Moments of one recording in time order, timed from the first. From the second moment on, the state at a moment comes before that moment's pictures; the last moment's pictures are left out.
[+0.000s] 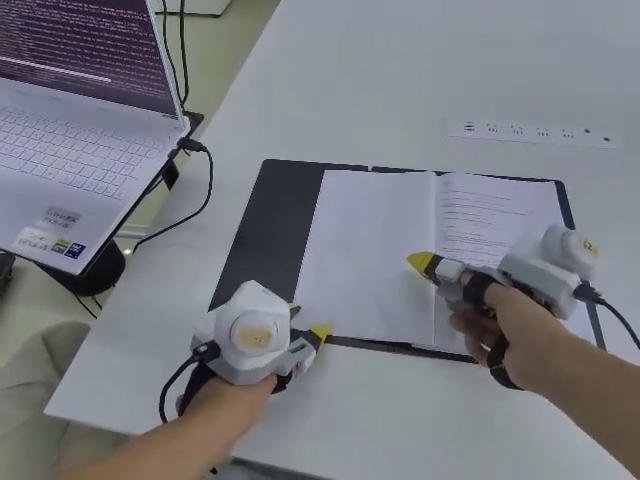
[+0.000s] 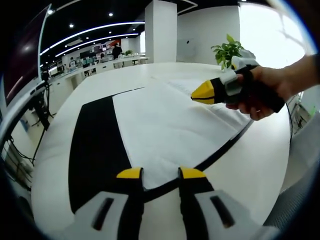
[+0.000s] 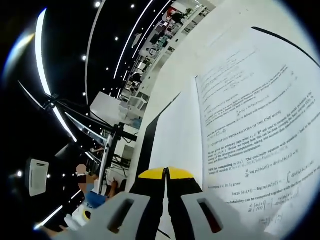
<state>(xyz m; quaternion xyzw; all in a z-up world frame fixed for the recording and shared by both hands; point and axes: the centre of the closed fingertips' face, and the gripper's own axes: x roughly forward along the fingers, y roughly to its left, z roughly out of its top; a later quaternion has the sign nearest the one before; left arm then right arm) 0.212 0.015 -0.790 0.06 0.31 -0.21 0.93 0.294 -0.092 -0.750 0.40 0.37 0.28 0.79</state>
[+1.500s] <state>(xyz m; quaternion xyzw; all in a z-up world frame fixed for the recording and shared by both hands) 0.212 0.016 -0.793 0.04 0.29 -0.20 0.93 0.405 -0.103 -0.766 0.54 0.37 0.15 0.74</state>
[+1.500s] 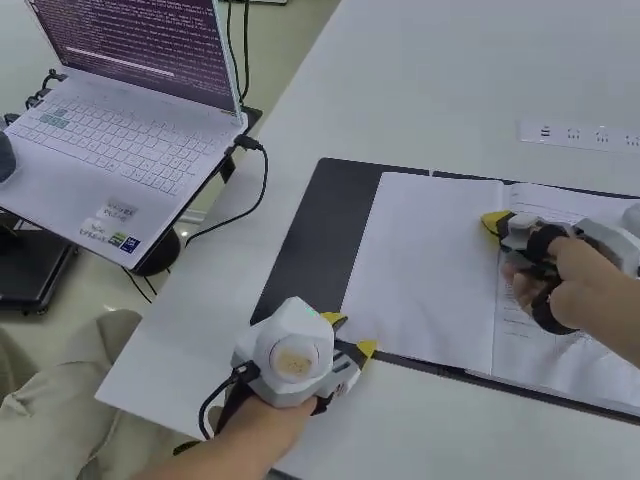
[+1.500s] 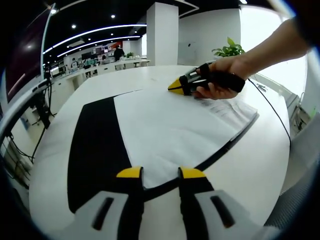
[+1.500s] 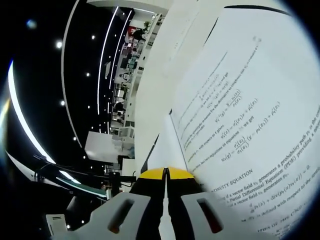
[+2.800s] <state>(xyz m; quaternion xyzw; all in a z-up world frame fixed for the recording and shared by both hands) 0.211 0.014 -0.791 0.04 0.28 -0.20 0.94 0.455 -0.111 -0.770 0.62 0.33 0.08 0.71</state>
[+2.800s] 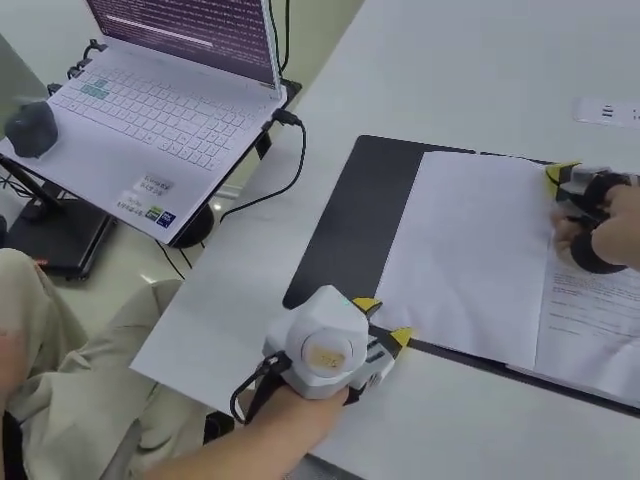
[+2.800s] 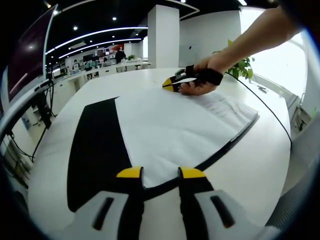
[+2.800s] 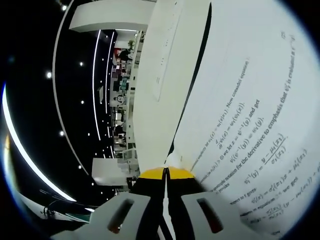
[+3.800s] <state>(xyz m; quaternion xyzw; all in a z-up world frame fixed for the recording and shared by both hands) 0.211 0.014 -0.790 0.04 0.28 -0.20 0.94 0.372 -0.113 -0.766 0.58 0.40 0.16 0.69</state>
